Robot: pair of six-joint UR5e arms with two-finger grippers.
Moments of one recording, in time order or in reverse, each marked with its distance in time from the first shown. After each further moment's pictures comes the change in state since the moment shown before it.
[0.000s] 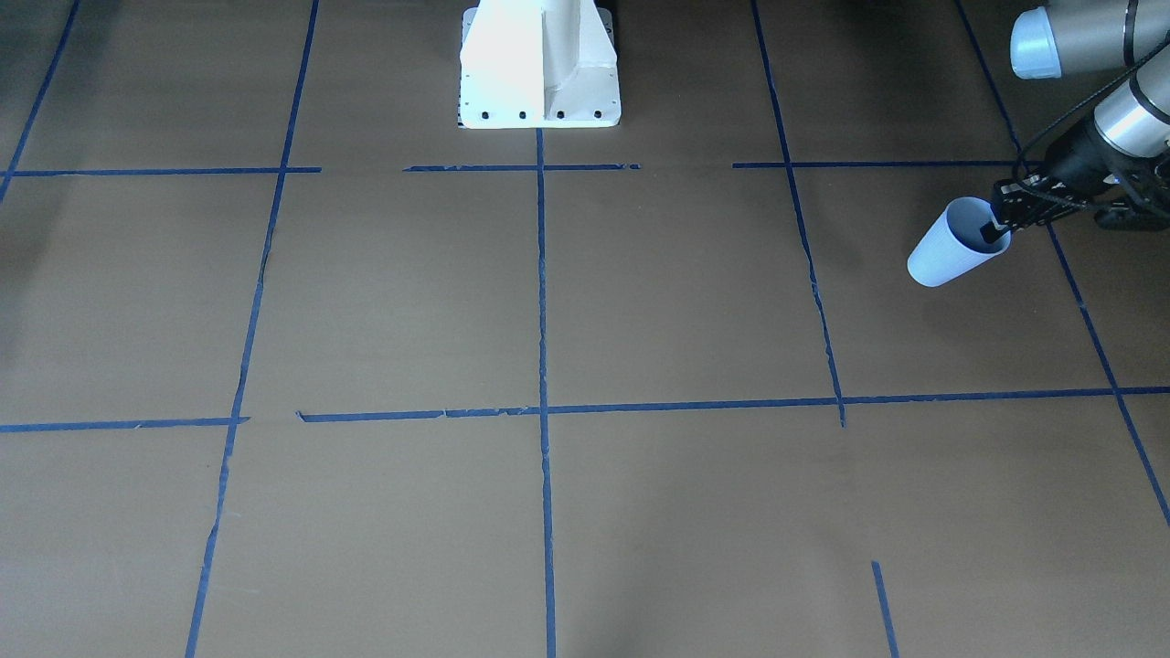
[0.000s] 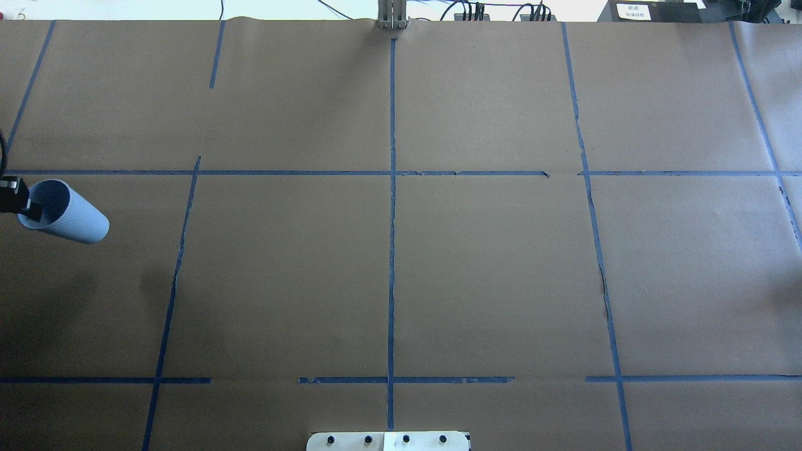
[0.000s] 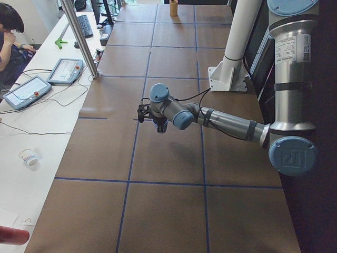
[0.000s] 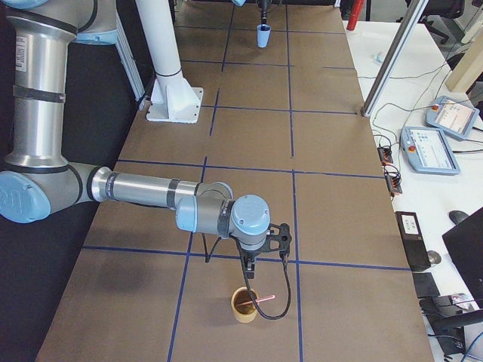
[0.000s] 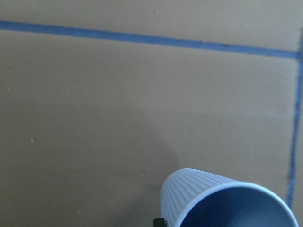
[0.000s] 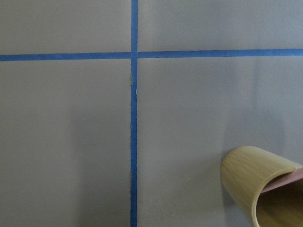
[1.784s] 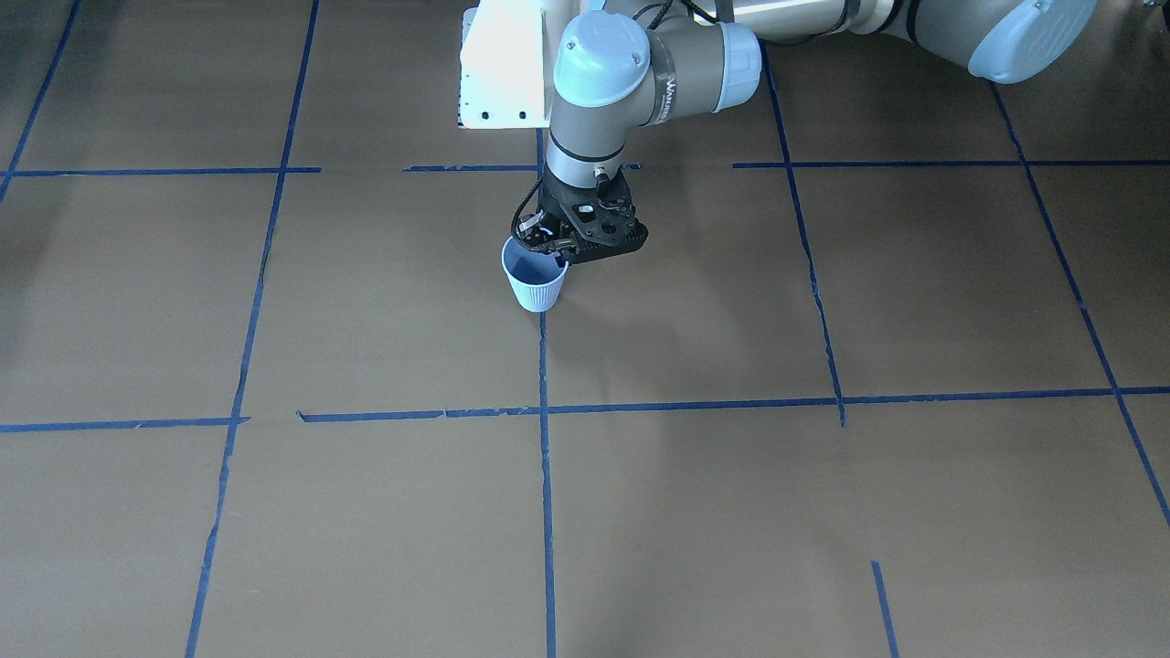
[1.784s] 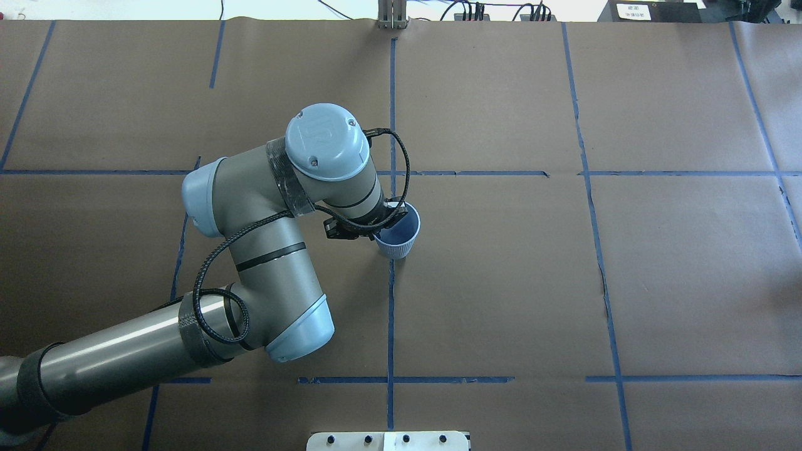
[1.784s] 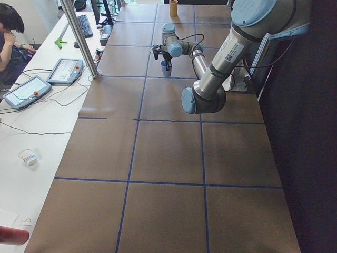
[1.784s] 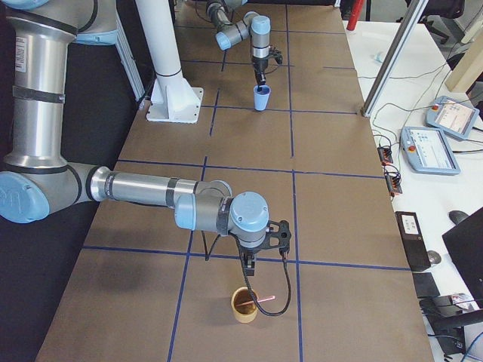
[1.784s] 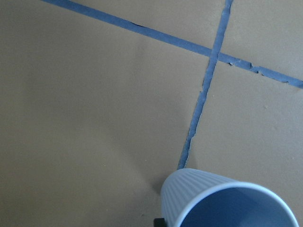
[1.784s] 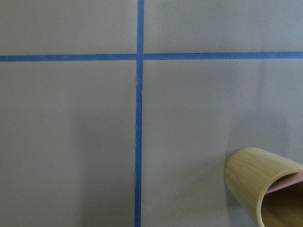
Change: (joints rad) left arm 0.599 -0.865 0.318 0.320 0.442 -0.686; right arm 0.000 -0.007 0.017 0.000 0.004 0.000
